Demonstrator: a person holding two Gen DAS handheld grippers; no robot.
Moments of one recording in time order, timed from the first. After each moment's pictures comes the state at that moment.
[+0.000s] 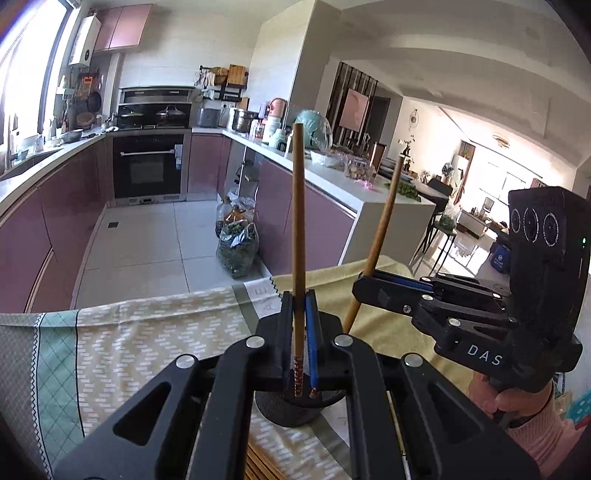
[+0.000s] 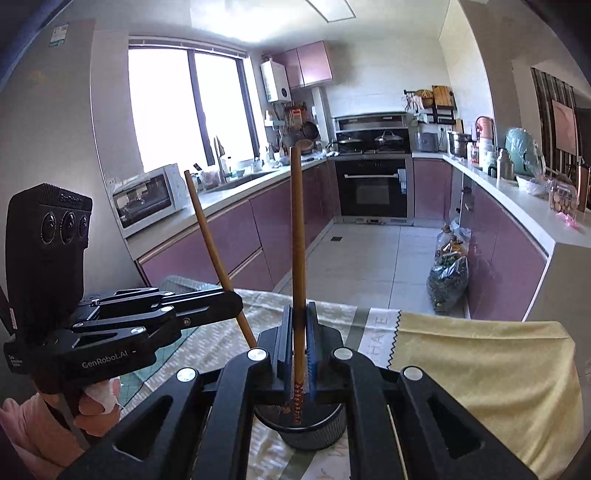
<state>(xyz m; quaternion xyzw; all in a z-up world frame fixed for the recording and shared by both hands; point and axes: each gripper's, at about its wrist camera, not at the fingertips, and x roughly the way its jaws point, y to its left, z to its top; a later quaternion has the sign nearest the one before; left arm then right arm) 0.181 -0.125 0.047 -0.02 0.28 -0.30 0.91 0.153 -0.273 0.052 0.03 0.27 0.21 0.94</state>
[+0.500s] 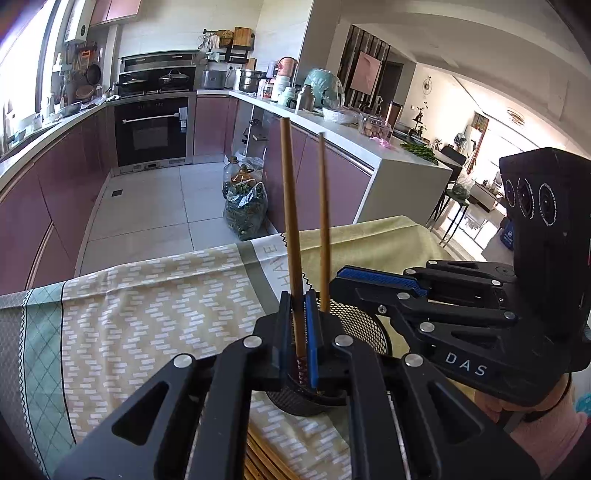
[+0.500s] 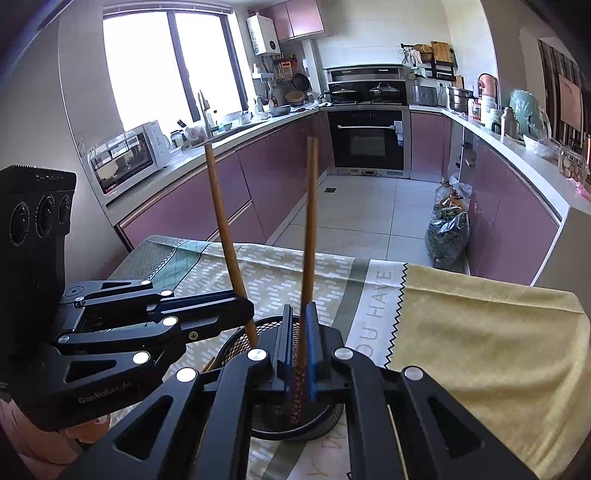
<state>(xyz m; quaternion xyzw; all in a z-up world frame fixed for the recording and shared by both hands) 0.221 -0.135 -0.007 0.00 0.35 -0.28 0.90 0.185 -0.252 0.015 0.02 0.36 0.20 0.91</state>
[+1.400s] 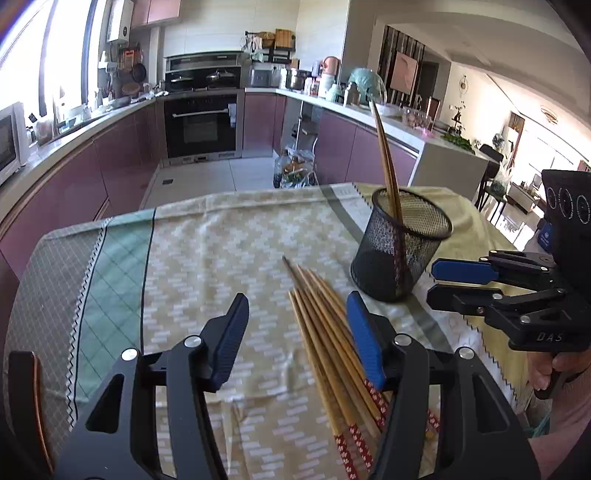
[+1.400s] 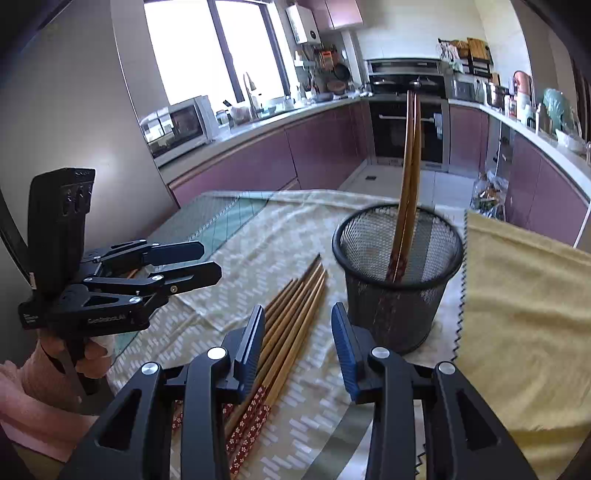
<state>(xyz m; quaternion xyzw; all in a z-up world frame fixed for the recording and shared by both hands) 0.139 -0.024 -0.061 0.02 0.35 -0.20 0.91 0.099 -0.207 -0.029 0.02 0.38 0.27 0.89</state>
